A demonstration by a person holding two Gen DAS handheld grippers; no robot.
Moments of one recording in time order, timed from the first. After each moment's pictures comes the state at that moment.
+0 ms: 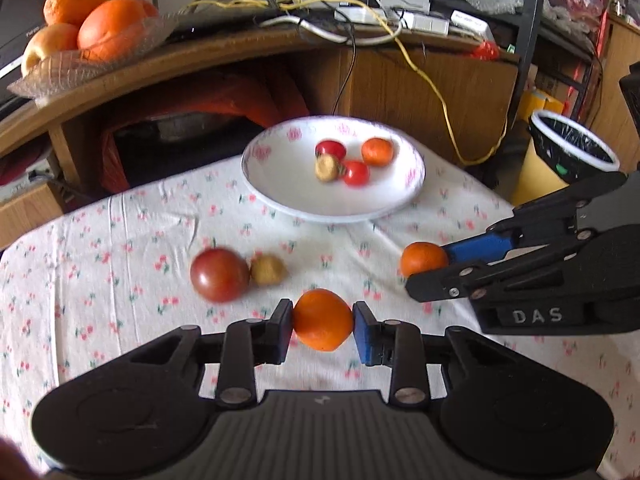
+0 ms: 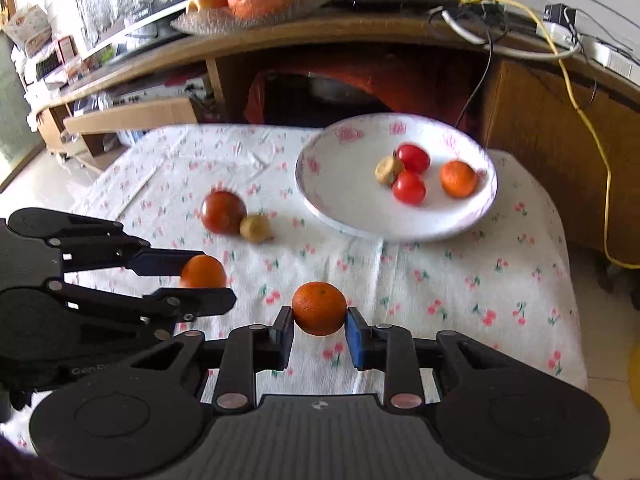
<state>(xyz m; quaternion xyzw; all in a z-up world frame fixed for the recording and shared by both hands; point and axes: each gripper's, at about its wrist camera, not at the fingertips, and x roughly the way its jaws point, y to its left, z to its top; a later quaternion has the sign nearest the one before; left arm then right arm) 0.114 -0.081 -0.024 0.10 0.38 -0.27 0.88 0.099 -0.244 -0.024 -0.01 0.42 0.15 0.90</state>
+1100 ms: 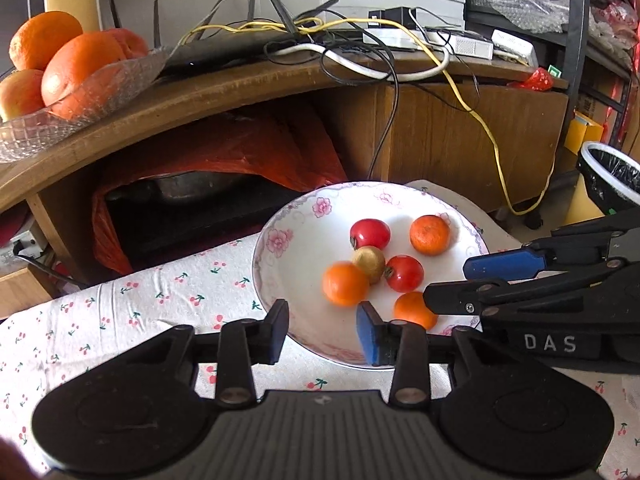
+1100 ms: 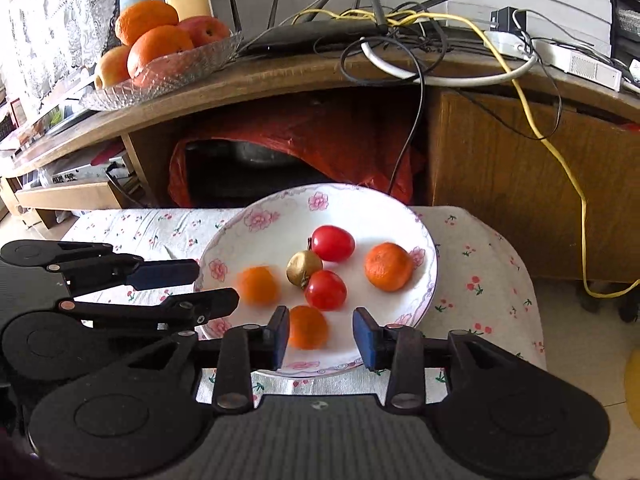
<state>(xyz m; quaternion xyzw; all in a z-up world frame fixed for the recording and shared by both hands) 0.197 -0.126 -0.023 0.10 0.35 -0.23 0.90 0.173 -0.280 -0.023 0.03 0.37 0.09 0.92</state>
